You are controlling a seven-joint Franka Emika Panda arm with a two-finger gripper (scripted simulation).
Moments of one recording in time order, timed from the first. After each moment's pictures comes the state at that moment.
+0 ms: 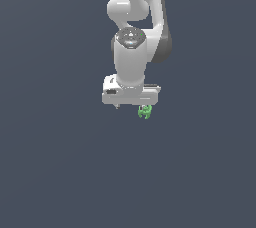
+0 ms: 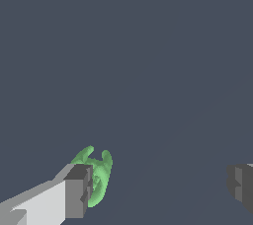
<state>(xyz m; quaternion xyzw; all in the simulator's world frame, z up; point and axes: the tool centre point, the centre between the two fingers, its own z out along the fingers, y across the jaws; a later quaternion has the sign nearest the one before) -0.002 0.008 0.178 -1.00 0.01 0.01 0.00</state>
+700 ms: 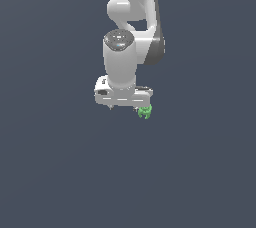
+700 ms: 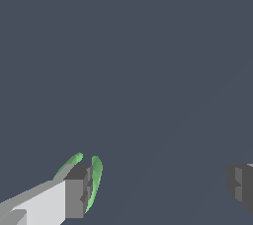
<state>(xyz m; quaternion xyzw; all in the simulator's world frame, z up) 0.001 -0.018 0.174 -1.00 0.04 0.01 0.01</state>
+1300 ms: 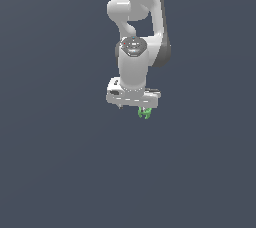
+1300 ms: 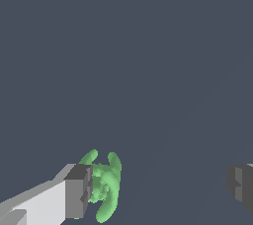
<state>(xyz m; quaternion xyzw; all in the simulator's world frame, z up) -0.018 0.017 0.147 -1.00 0.07 0.00 0.00</state>
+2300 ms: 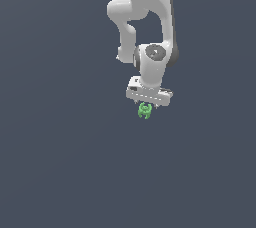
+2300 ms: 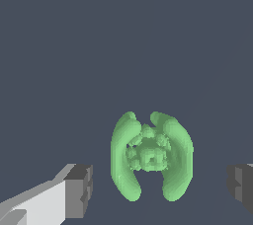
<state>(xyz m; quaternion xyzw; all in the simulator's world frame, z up) -0.080 0.089 0.091 -0.99 0.14 0.00 0.00</state>
